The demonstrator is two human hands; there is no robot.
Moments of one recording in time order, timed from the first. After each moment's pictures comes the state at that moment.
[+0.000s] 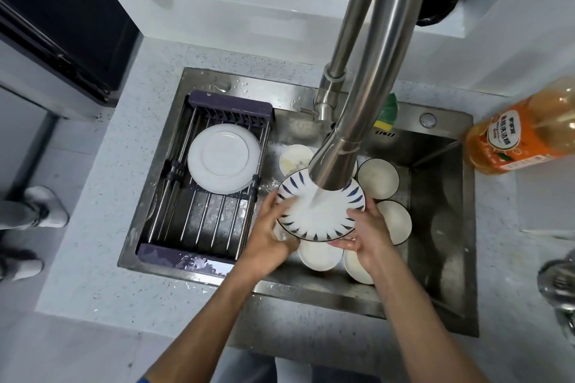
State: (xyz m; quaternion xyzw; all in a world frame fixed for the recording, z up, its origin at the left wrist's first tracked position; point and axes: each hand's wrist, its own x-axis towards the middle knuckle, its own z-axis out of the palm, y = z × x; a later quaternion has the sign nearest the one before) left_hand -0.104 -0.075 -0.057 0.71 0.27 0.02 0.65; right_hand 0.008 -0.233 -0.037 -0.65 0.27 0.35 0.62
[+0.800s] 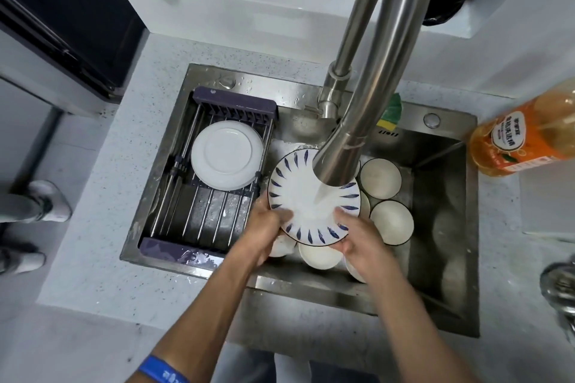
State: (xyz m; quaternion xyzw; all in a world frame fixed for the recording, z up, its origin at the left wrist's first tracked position) left_hand -0.076 -0.077 -0.038 0.42 0.47 0.01 0.78; right_hand -0.013 -0.217 -0.046 -0.57 0.31 0.38 0.65
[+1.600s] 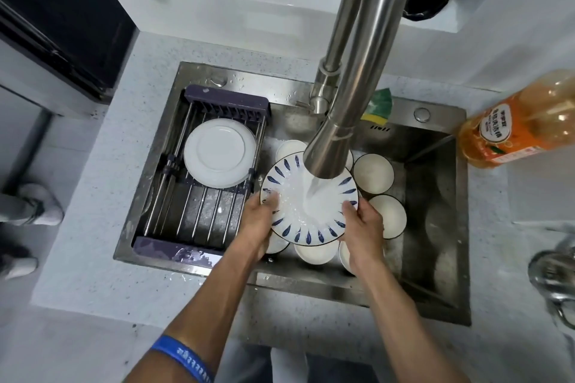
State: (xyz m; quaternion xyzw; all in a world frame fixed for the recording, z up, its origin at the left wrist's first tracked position) left_hand -0.078 -0.088 -0.052 0.37 0.53 0.01 0.76; right_hand -0.023 -0.232 -0.047 -0.73 0.21 0.23 0.60
